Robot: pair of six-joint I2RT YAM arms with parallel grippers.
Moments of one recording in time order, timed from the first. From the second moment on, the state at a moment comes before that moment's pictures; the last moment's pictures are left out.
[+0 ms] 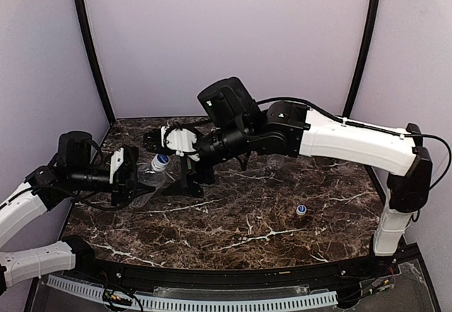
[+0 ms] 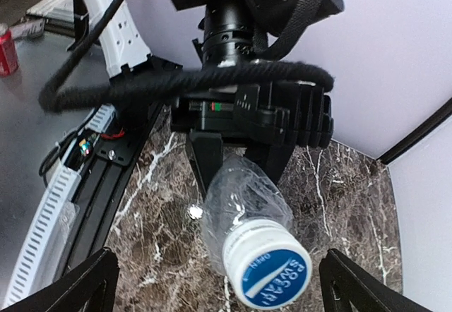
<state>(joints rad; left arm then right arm) -0.48 0.73 0.67 -0.48 0.71 0.50 1.22 1.84 1.85 -0.54 -0.33 -0.57</state>
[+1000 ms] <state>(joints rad) -0.47 0.74 0.65 -0.30 0.45 0.43 1.16 1.94 1.95 -0.38 -0.23 0.22</state>
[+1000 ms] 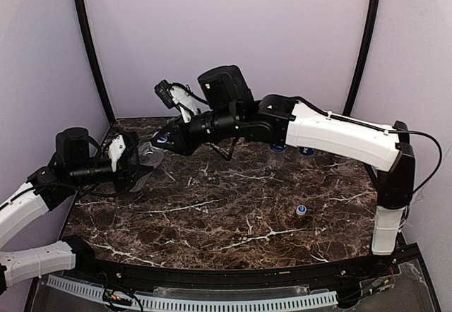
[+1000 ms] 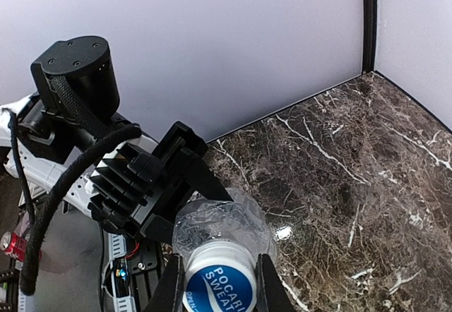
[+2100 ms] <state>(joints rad) -0.48 0.72 0.60 -0.49 0.82 0.50 1.23 1.82 1.78 -0.49 -0.41 -0.97</state>
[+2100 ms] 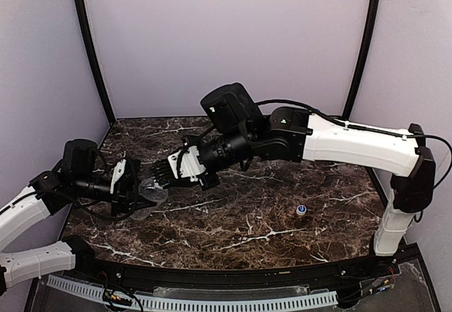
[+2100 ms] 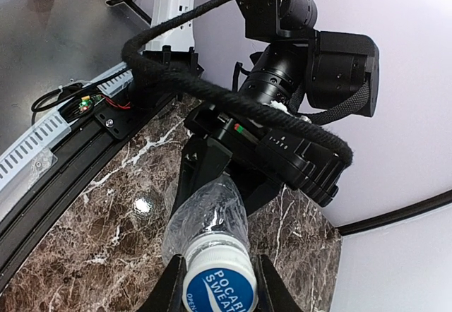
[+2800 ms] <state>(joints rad) -0.44 0.67 0.56 -0.39 0.71 0.39 0.97 1.43 1.36 -0.40 -0.14 -0.24</state>
